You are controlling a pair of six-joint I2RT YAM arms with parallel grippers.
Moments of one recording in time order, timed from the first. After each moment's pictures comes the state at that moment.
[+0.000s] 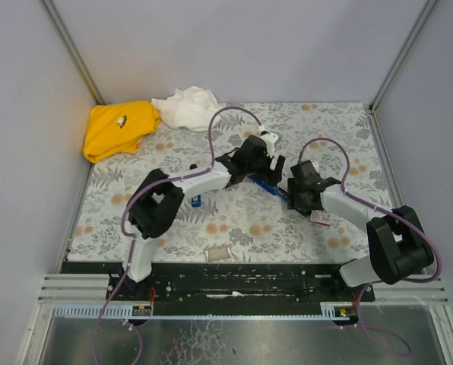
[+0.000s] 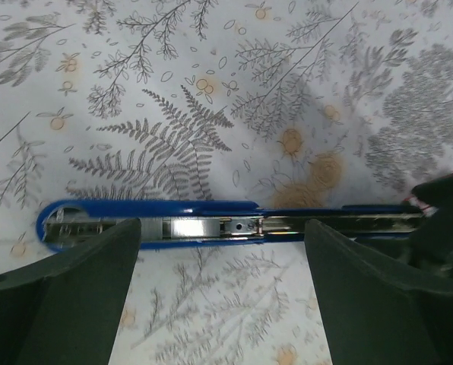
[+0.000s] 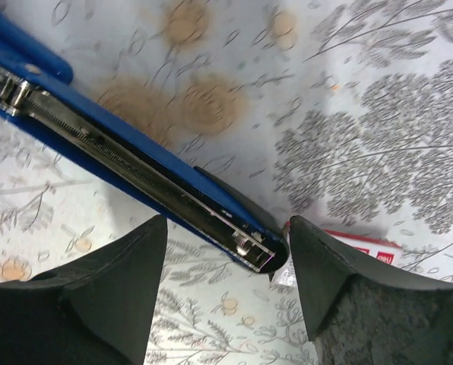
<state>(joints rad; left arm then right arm) -0.76 2.00 1.46 -0.06 0.08 -0.27 0.44 1.43 0.75 -0.45 0.27 0.39</state>
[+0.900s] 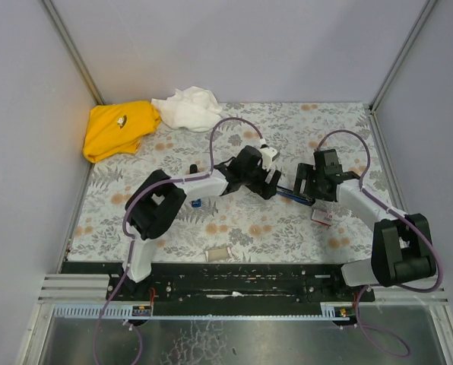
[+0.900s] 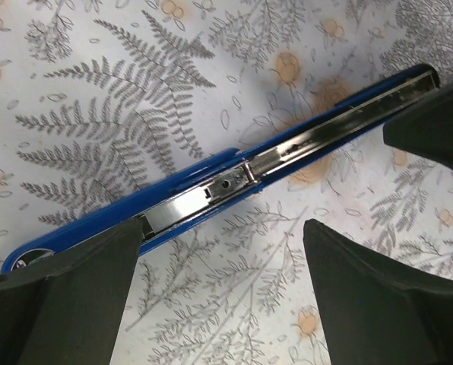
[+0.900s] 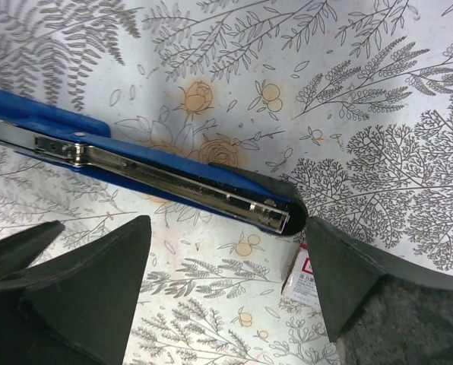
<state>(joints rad) -0.76 2.04 1.36 0.01 0.20 -0.16 0.21 1.42 0.81 -0.41 0.03 0.38</state>
